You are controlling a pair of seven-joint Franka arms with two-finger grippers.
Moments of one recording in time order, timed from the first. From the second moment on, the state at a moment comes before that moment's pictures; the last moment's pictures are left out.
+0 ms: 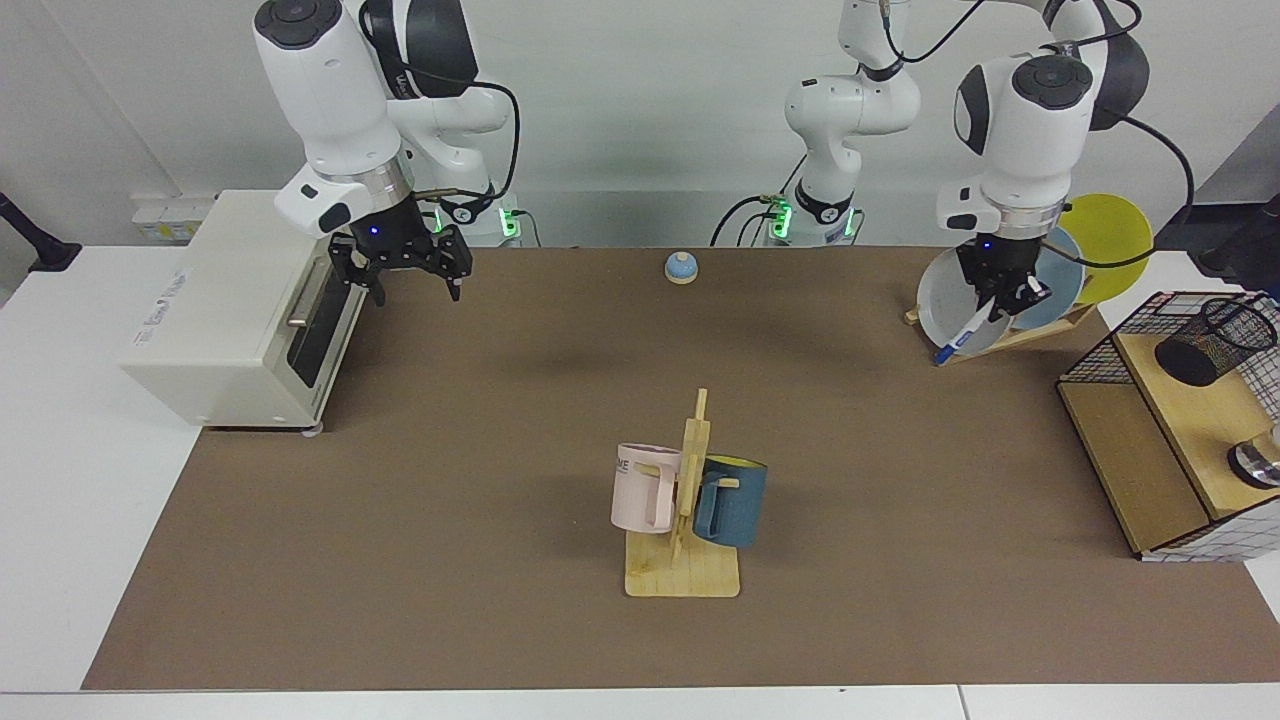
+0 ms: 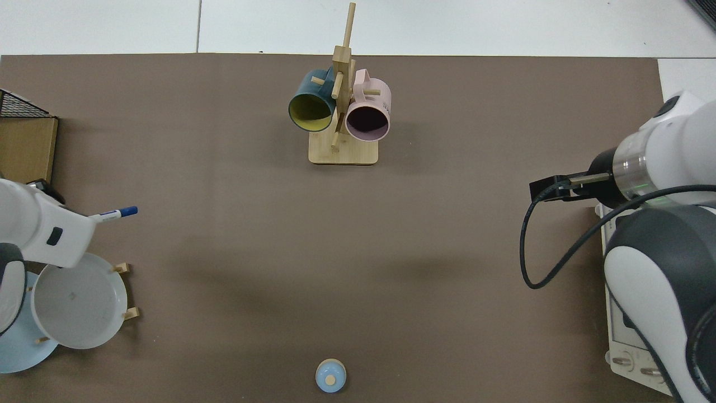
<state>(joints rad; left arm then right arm) 0.00 -0.16 -0.01 -2.05 0.31 1.96 1.08 -0.01 -0.02 0.15 -1.71 0.01 1.73 0.08</state>
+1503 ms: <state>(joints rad) 0.43 0.02 0.00 -1.74 0.55 2.28 2.10 -0.05 -0.02 0.15 -1.71 0.01 1.73 0.08</state>
